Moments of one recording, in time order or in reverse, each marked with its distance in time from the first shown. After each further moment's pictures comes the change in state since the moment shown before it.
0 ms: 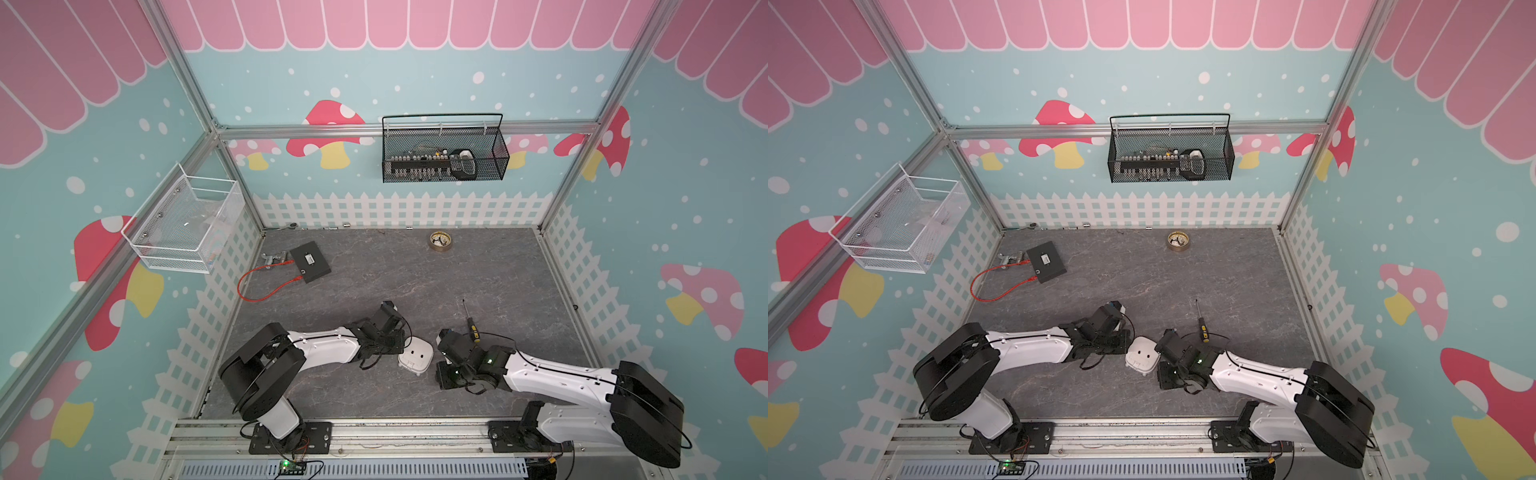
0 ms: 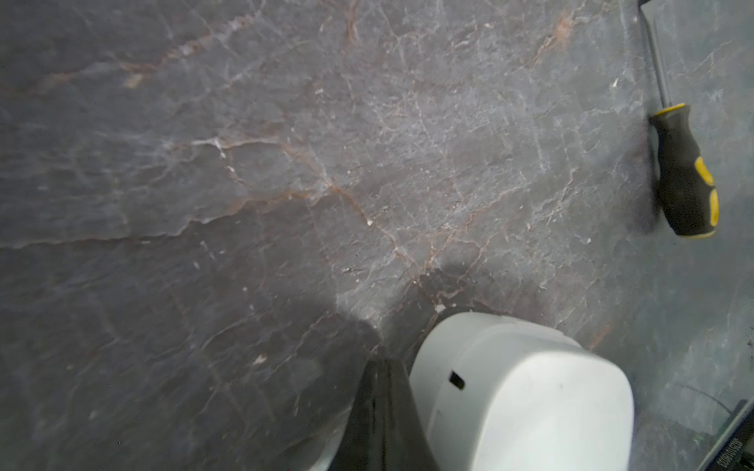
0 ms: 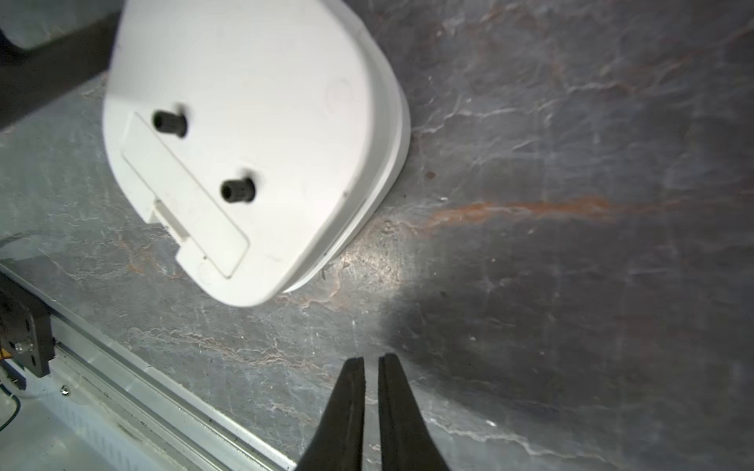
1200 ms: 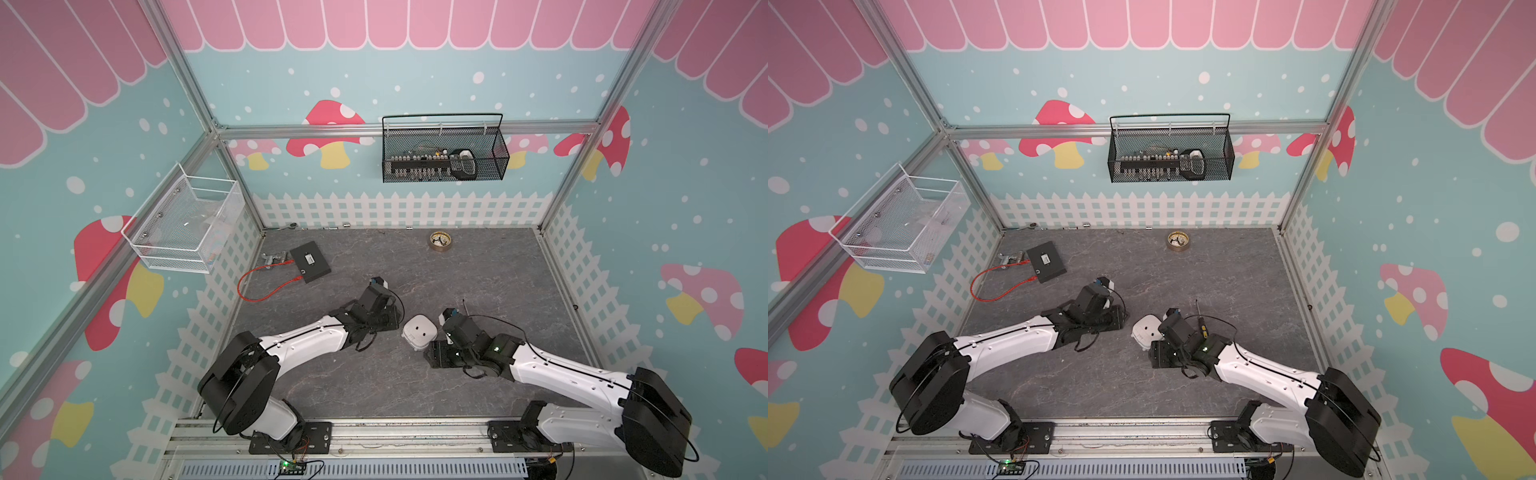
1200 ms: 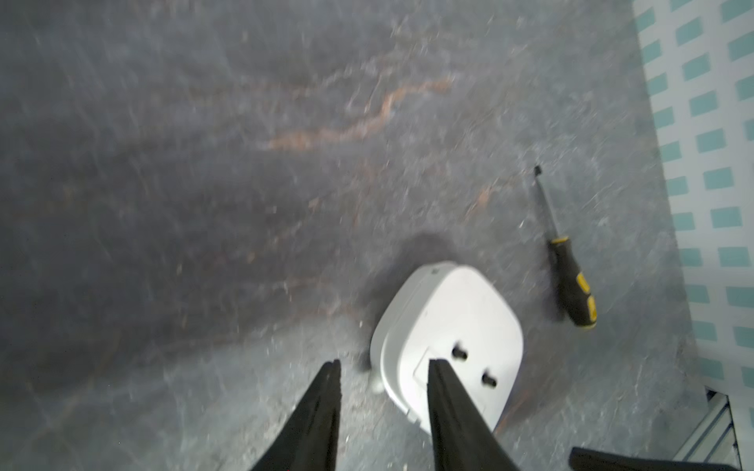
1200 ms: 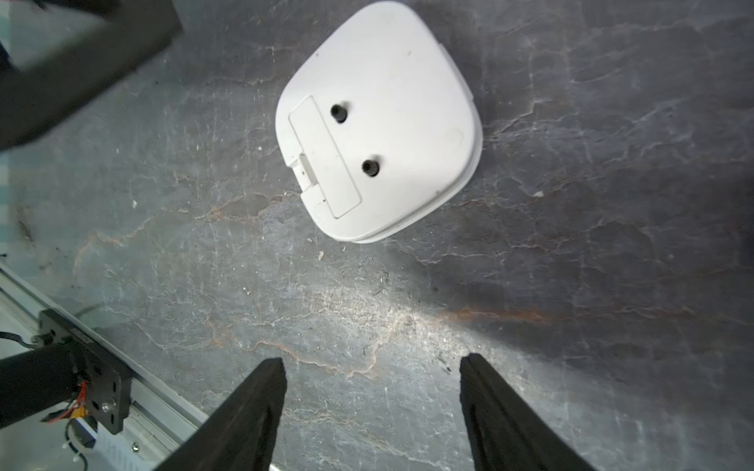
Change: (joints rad) left arm 0.131 -0.085 0.164 -0.060 -0.025 0.052; right arm -0.127 -0.087 0.045 0.043 0.038 -0.012
